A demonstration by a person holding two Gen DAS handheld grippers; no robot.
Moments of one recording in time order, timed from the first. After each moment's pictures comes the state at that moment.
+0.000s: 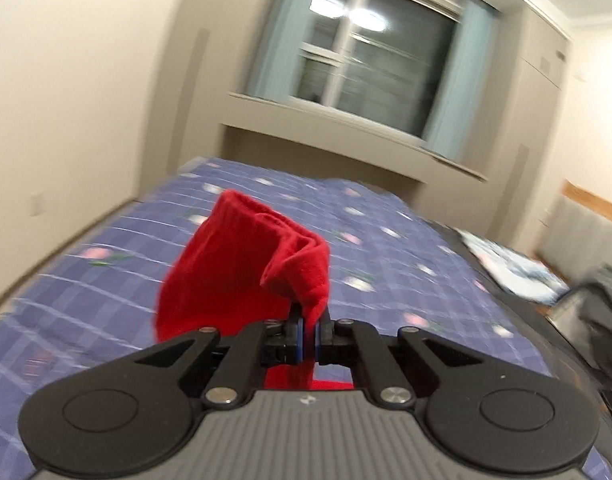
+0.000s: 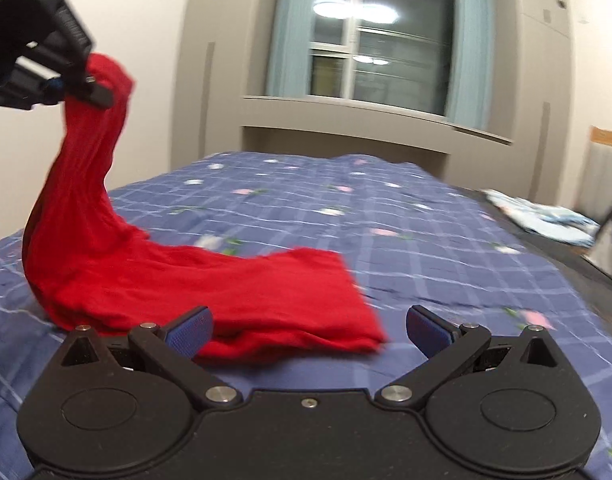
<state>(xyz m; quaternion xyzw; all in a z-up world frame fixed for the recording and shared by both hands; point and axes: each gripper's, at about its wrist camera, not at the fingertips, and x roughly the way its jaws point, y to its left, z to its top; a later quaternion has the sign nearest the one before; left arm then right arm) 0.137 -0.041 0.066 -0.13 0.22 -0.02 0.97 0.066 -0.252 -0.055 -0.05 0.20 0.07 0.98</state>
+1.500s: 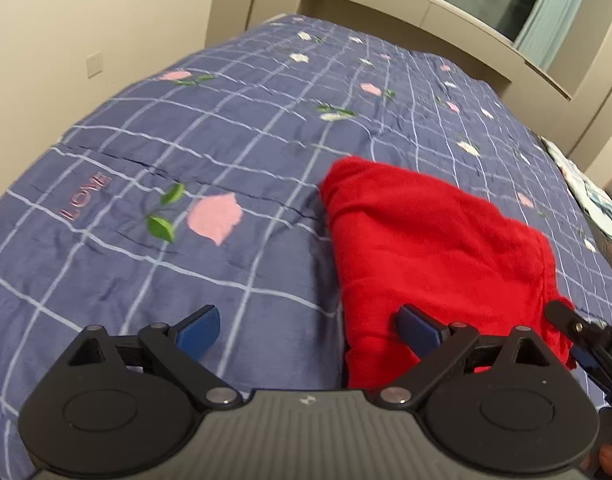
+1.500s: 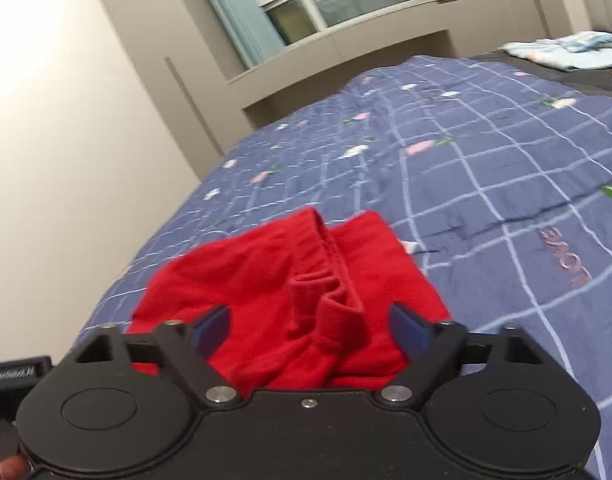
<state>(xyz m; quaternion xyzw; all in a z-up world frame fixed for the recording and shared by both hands) 0.138 0.036 -0.041 -0.18 0.42 0.07 0.89 0.167 -0.277 -0.073 0.20 0.31 0.14 0.92</state>
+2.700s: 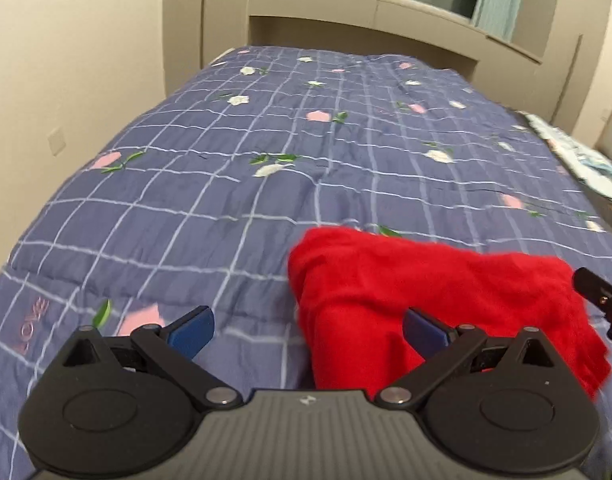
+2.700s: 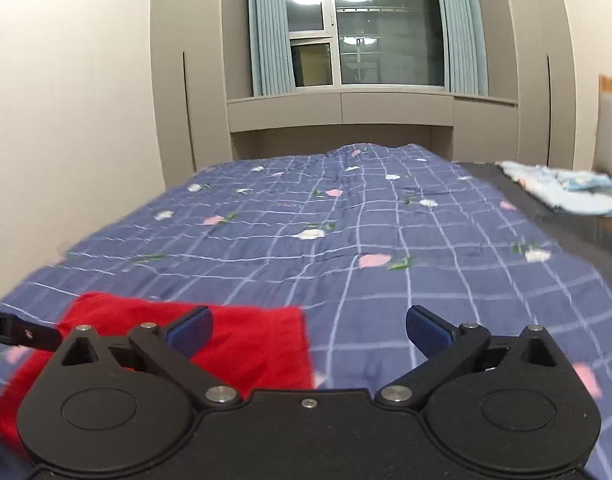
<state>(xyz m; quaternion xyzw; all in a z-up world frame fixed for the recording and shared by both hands) 0.220 -0.005 -0.021 -0.07 0.40 0.06 0.91 0.218 -0.292 -0.038 0.02 0.23 0.10 0.97</state>
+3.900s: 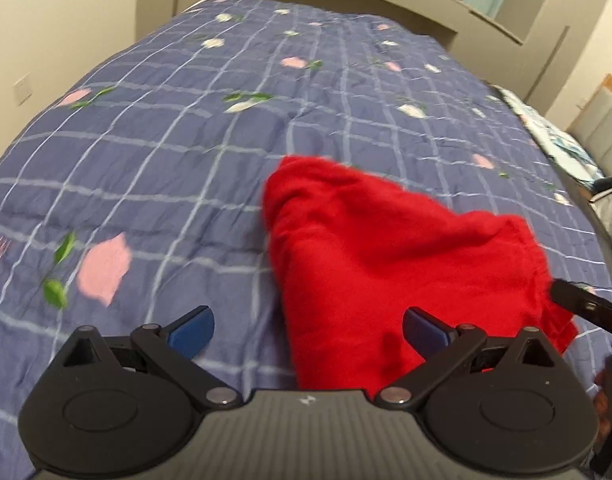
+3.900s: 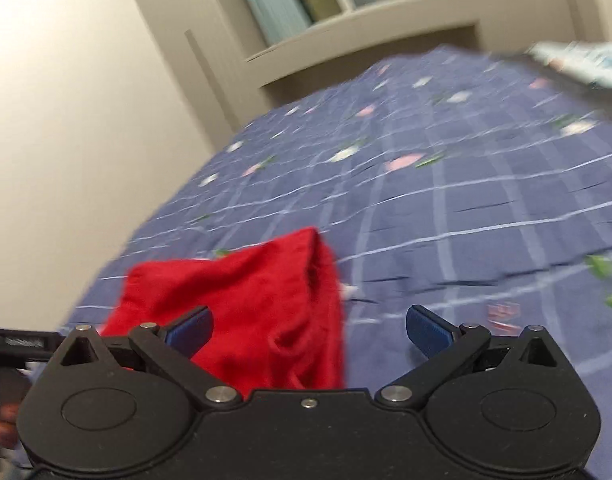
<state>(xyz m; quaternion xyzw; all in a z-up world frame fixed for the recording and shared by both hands) 0.203 0.001 -0.040 -0.13 0.45 -0.02 0.88 0.230 -0.339 -0.068 0.17 0.35 0.22 0.90</state>
